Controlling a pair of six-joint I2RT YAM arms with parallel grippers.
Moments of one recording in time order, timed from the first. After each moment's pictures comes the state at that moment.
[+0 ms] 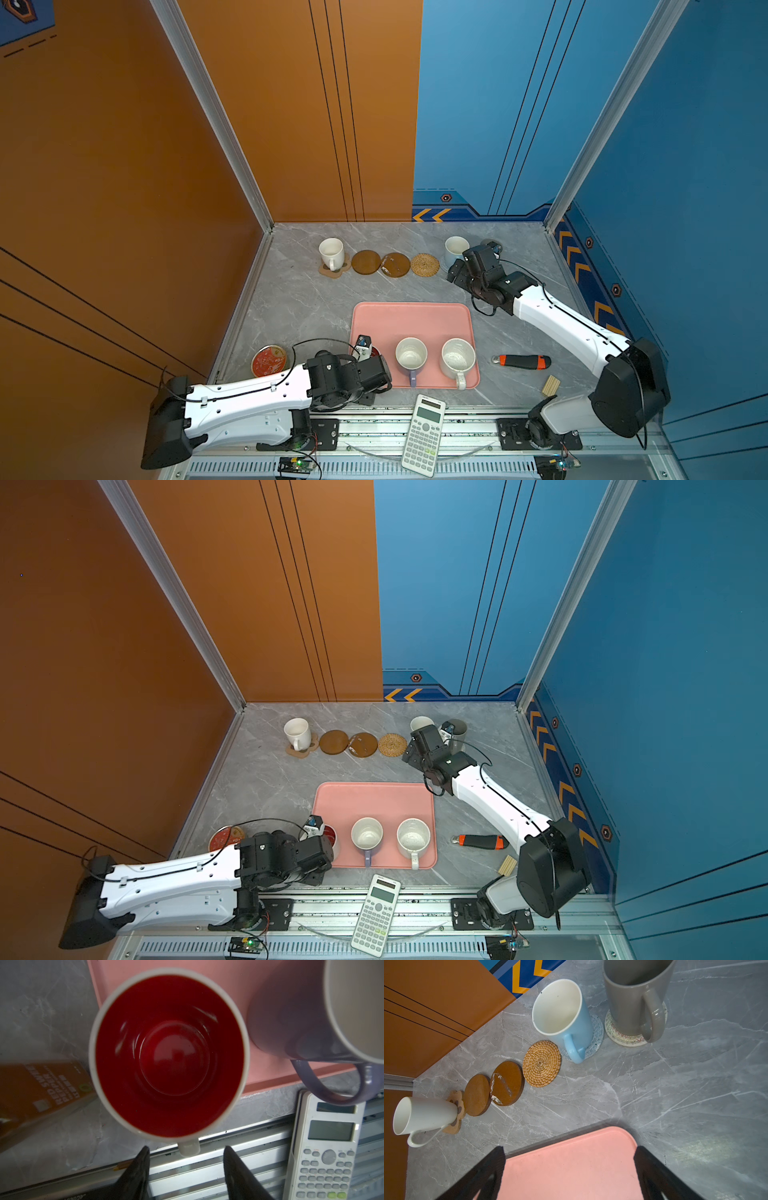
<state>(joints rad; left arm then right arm) -1.23 1.00 0.68 -0.99 -0.24 -1.02 0.52 1.45 1.14 -0.53 0.27 0.90</state>
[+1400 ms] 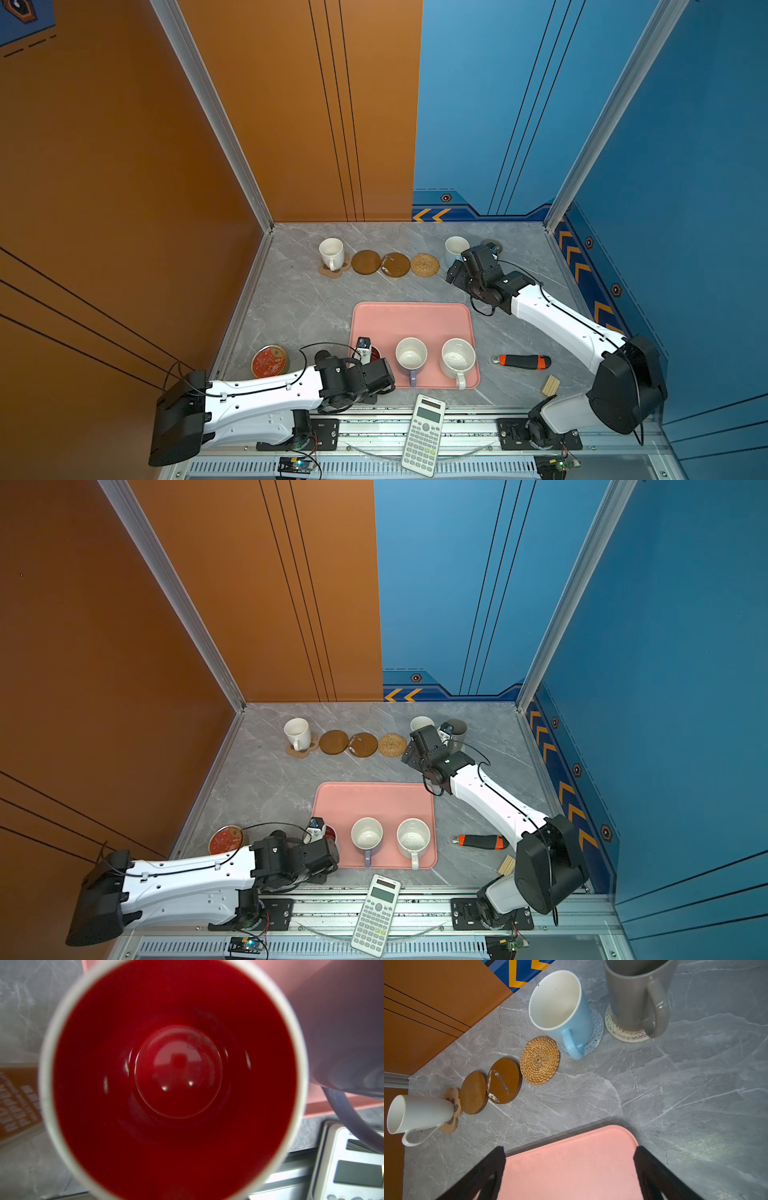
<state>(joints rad) -1.21 1.06 0.58 -0.84 -0.28 -1.08 0.52 1.46 1.14 -0.53 0.25 0.90</state>
